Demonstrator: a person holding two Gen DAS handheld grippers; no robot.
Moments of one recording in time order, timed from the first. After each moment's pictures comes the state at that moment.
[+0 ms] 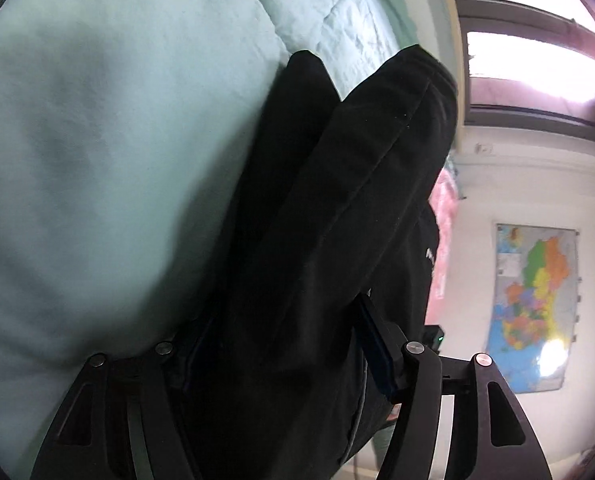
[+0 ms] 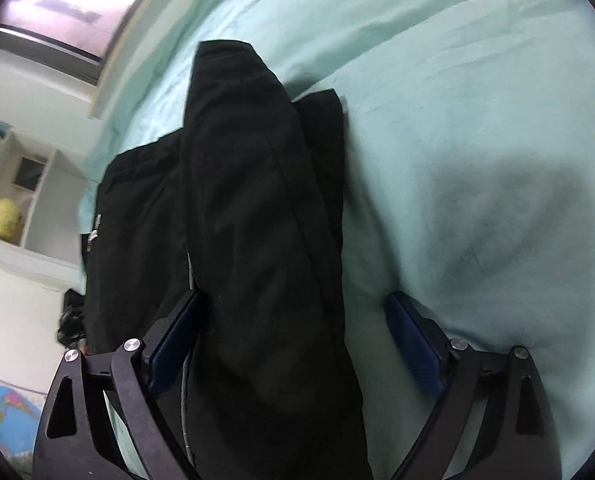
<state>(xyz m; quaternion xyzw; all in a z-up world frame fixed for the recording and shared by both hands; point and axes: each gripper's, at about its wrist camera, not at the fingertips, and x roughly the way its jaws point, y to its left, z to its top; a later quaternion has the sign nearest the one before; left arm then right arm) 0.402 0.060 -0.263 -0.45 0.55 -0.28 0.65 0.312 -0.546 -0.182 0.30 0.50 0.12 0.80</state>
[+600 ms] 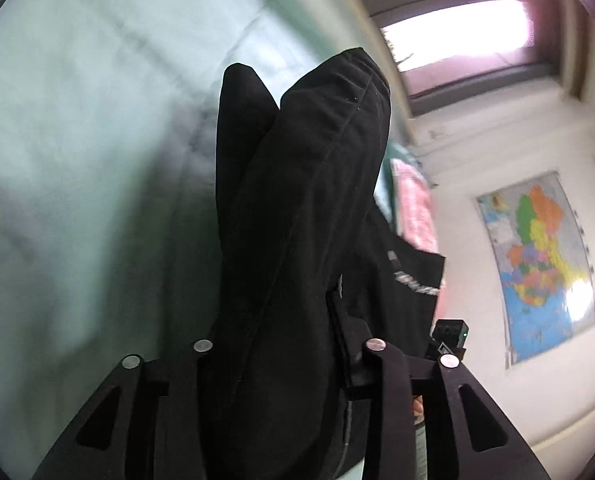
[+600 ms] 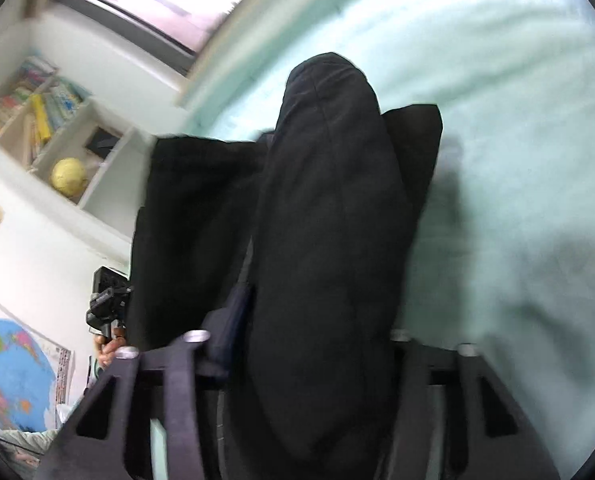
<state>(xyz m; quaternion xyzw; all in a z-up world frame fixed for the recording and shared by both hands) 0.341 0.028 -0.191 -0.38 0.44 -0.31 0.75 0.273 -0.512 -0.154 0.28 0.40 0.24 0.84</state>
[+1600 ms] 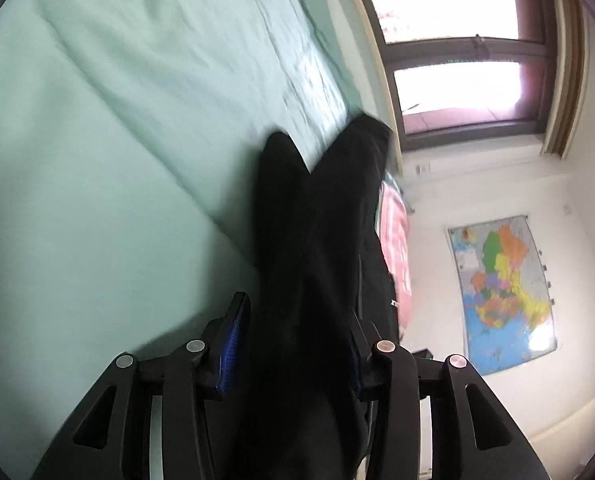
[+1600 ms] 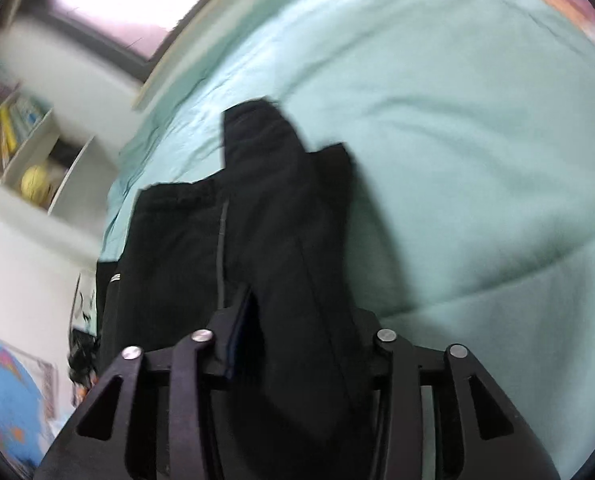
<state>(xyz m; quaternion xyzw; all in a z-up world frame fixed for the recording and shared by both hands) 0.150 0.150 -0.251 -0.48 0.41 -0.27 0.72 0.140 -0.539 -0.199 0.31 0.44 0.11 0.83</state>
